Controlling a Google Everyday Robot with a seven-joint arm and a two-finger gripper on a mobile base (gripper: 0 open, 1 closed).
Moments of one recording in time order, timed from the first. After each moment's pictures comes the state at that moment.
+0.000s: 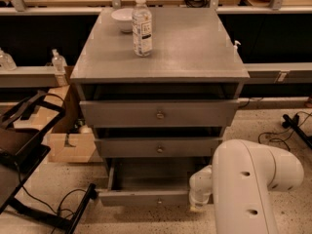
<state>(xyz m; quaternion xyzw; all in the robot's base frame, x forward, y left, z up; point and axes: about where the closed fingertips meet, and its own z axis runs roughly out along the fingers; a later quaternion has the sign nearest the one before) 0.508 -0.198 0.177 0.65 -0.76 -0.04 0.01</state>
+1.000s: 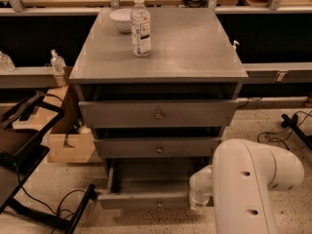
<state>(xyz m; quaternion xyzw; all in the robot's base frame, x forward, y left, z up) 0.508 -0.198 0.181 0.65 -0.76 -0.04 0.01</state>
